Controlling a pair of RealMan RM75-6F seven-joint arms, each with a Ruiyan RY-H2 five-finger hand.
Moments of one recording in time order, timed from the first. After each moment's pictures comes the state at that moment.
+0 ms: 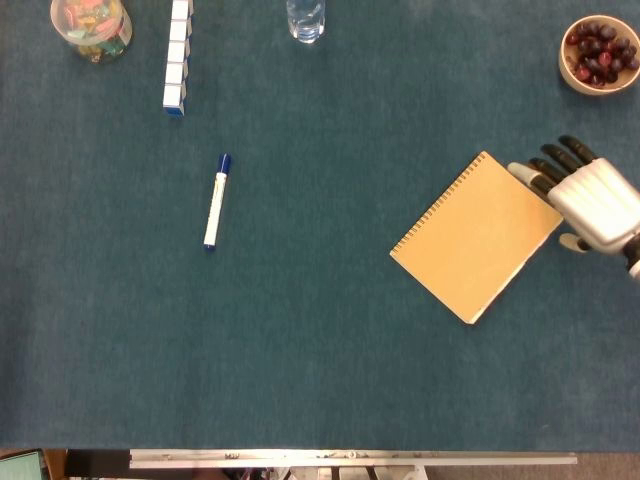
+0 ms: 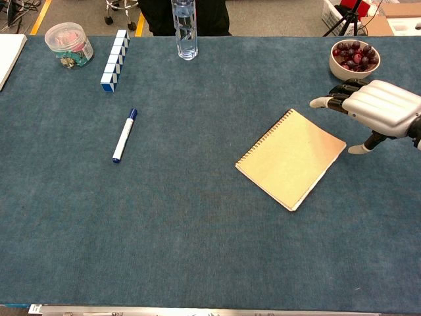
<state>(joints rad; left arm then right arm) 0.02 -1.07 0.02 -1.61 1.56 1.55 -0.06 0.58 -1.34 -0.12 -1.31 -1.53 1.06 -0.21</state>
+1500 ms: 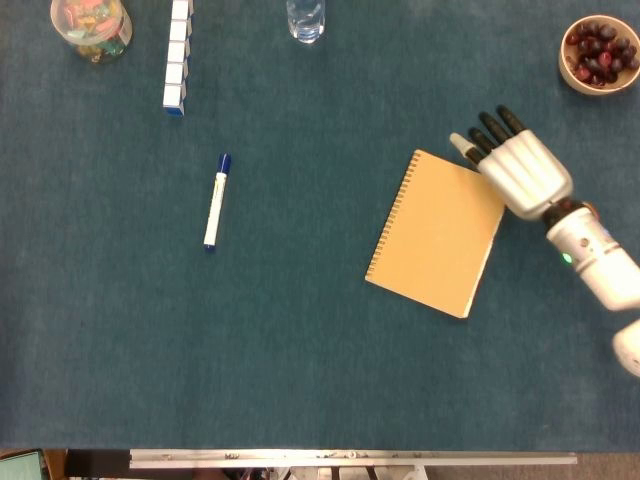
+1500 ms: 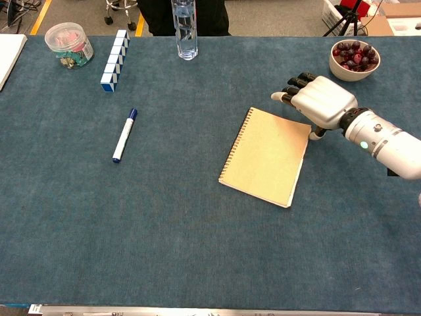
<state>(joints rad) 0.03 -1.06 0.02 -1.59 1.54 1.56 -0.08 0.66 -1.69 0.05 -0.98 -1.50 0.95 -0.40</state>
